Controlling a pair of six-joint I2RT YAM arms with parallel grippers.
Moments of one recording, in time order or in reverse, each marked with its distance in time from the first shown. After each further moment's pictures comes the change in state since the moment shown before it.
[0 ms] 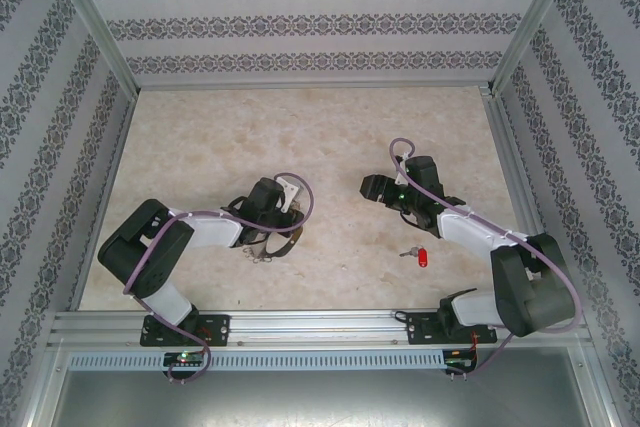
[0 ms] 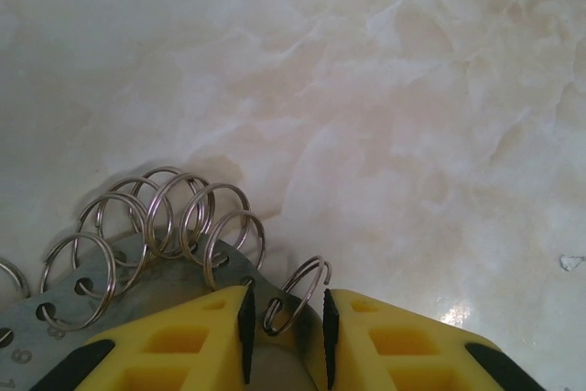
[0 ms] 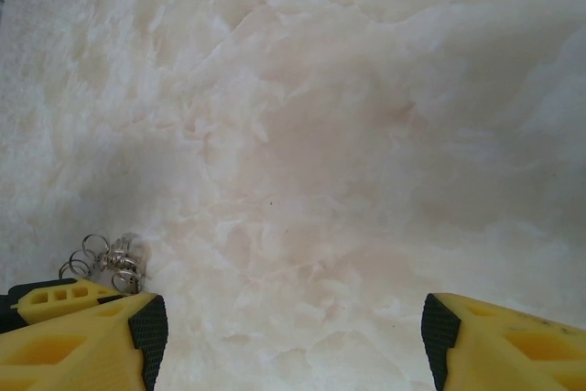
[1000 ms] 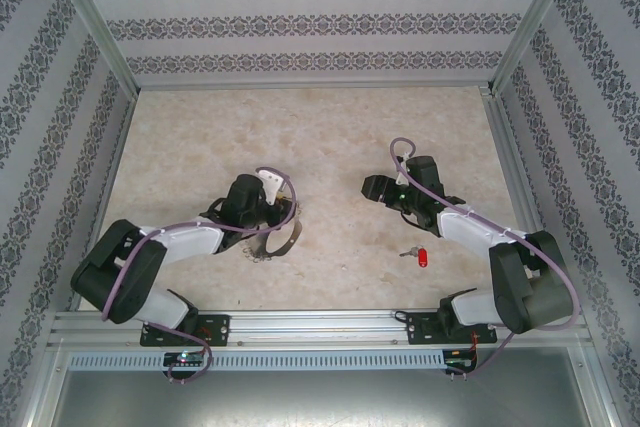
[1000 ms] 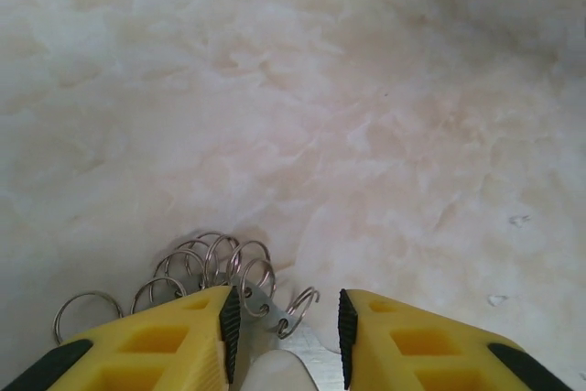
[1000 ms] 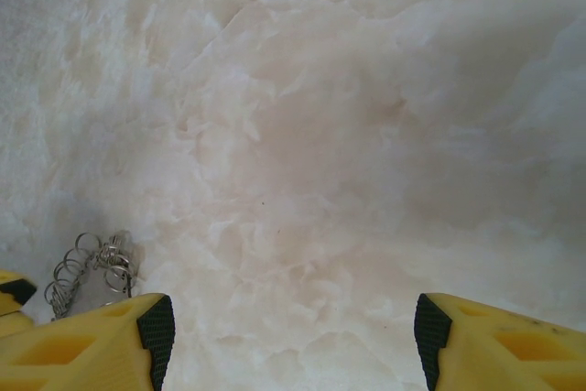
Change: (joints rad) left arm 0.081 -0.190 -0.085 0.085 0.068 0.007; right arm -0.013 0.014 0.000 0.003 -0.012 -0.001
